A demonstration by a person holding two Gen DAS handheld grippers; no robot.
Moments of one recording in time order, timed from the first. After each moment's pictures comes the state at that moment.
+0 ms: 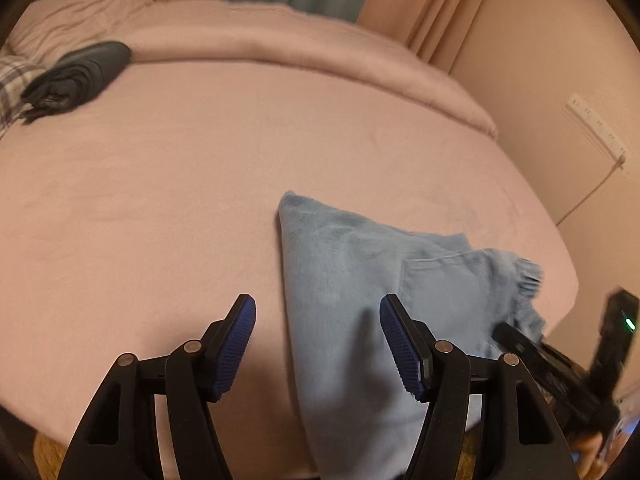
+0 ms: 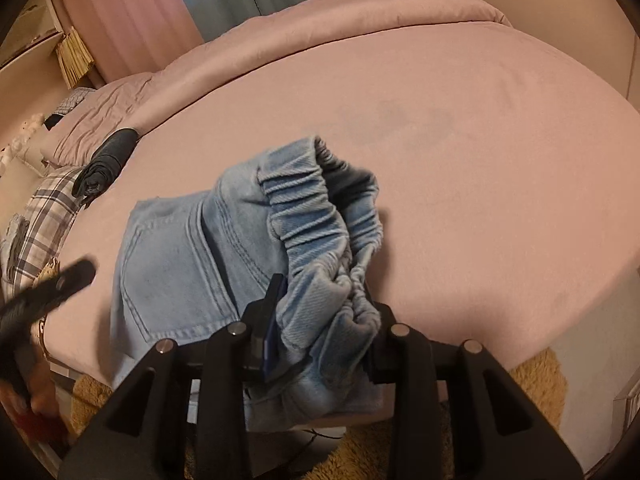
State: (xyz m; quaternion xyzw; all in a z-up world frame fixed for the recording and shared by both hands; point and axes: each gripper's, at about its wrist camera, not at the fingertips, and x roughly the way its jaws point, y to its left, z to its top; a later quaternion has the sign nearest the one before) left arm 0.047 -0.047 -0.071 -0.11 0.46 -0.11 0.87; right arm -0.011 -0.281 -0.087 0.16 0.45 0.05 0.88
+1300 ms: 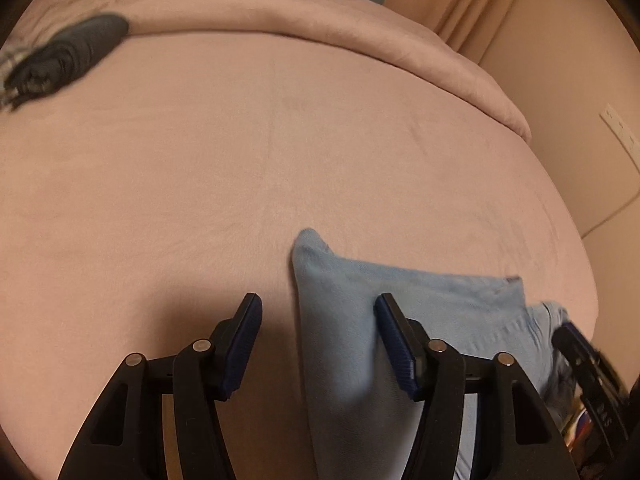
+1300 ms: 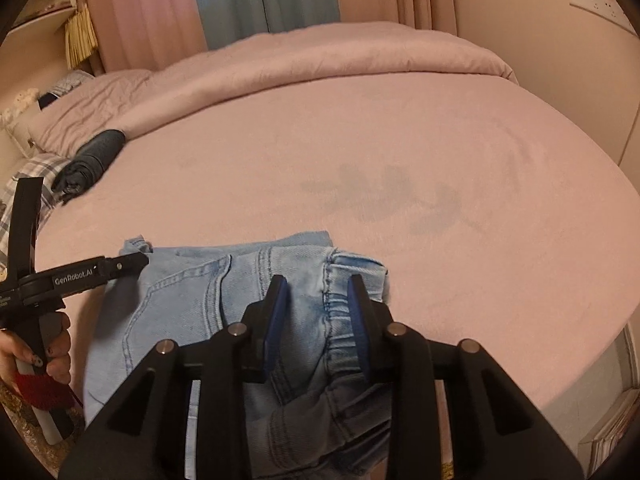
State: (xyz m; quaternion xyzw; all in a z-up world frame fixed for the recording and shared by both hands) left arm 0.099 -0.050 -0.094 -0.12 0.48 -0.08 0.87; right arm 0.034 -0.269 -0.061 0.08 0.41 0.02 0.91
